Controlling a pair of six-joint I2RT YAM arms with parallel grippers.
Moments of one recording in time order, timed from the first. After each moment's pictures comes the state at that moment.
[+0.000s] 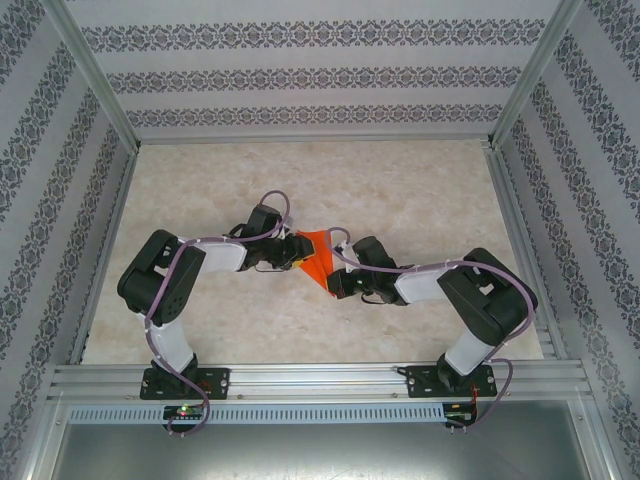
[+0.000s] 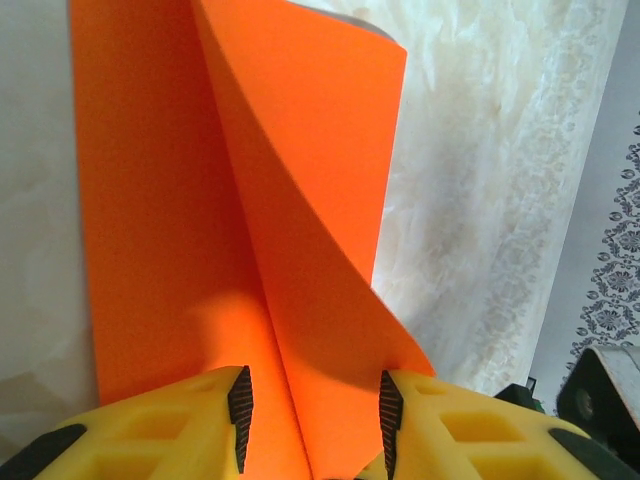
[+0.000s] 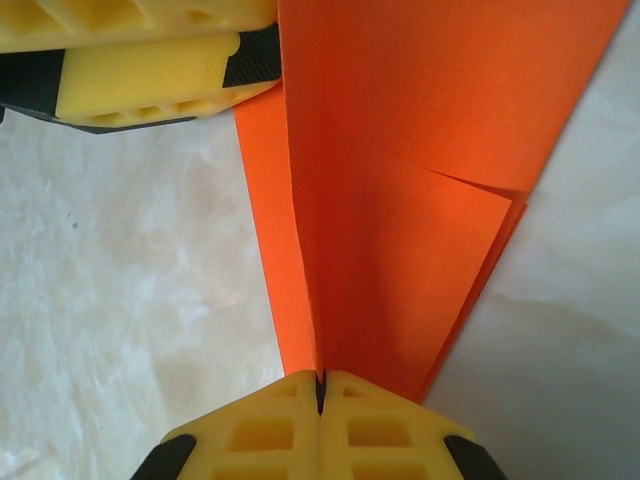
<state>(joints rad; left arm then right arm) -0.45 1.81 0.86 0.12 0.56 -0.94 0.63 1.66 0.55 0.31 -0.43 0.47</state>
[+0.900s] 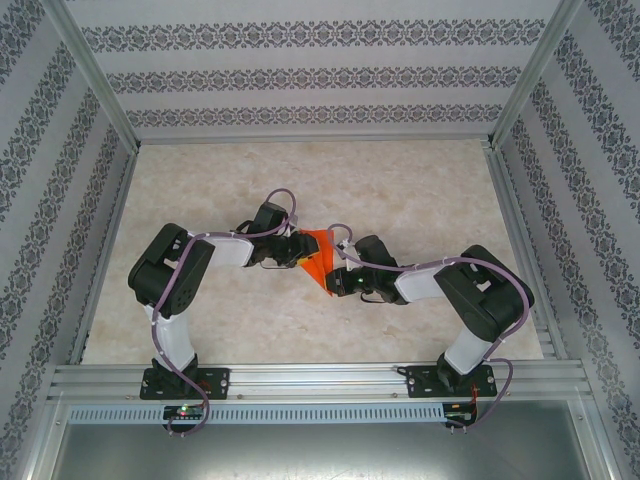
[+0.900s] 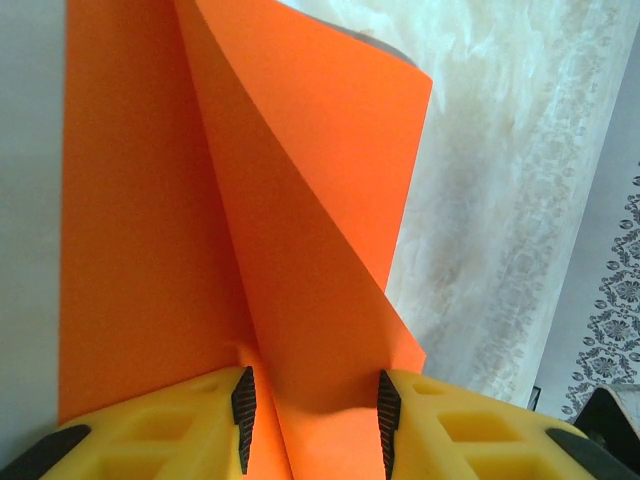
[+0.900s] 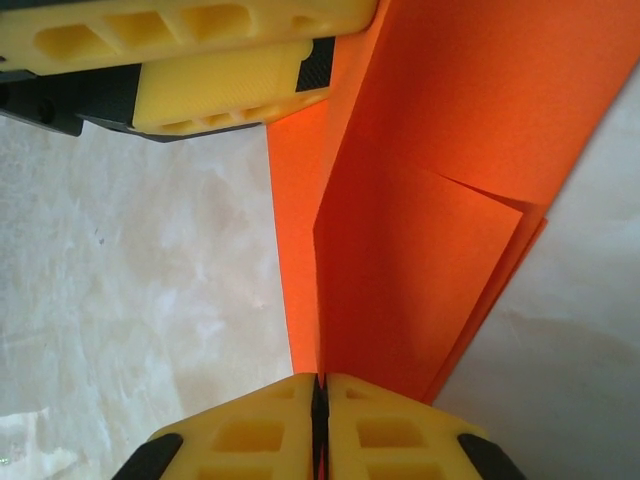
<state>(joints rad) -0.46 1.89 0.93 0.11 0.55 -0.94 0.61 1.68 0.54 0.36 -0.48 0.52</state>
